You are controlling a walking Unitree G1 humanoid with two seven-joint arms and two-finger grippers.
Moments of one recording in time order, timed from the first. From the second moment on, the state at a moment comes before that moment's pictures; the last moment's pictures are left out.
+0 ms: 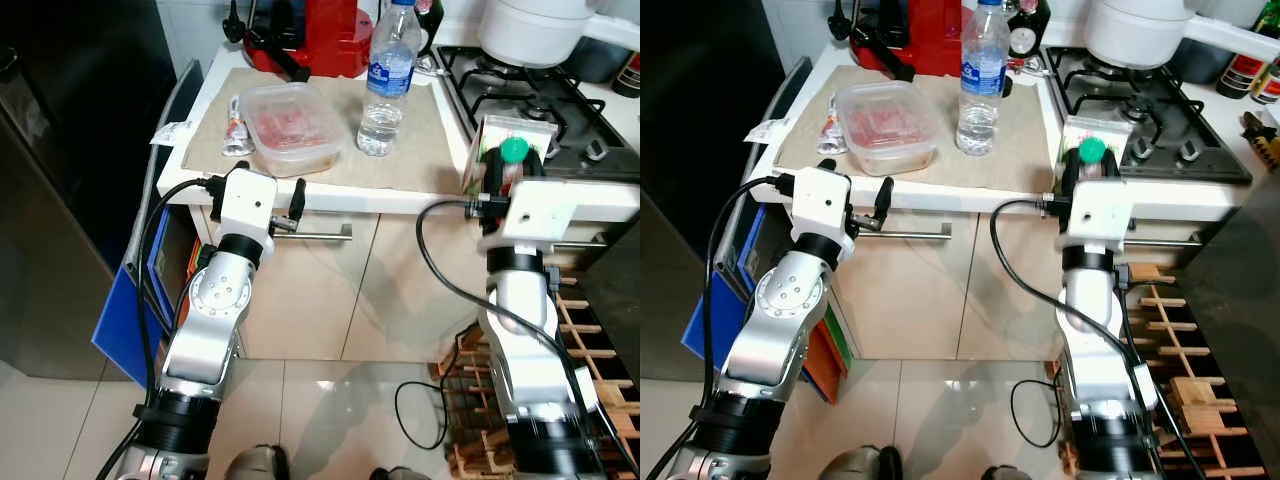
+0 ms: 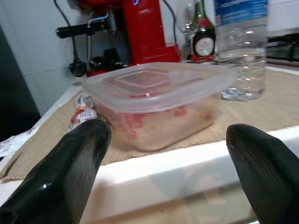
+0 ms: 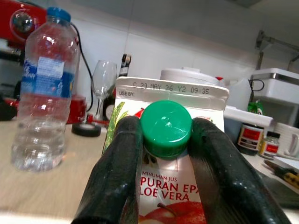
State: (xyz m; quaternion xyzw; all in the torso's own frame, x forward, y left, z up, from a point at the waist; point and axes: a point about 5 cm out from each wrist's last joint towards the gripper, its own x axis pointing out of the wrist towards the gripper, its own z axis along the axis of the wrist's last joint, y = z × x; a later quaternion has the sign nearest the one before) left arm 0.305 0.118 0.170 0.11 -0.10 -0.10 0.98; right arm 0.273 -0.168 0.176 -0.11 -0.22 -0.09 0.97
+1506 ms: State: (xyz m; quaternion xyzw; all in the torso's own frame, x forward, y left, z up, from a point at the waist) left arm 0.291 0.122 0.161 0.08 -0.07 -0.11 0.99; right arm 0.265 -0.160 0.142 -0.08 -0.09 0.00 0.99
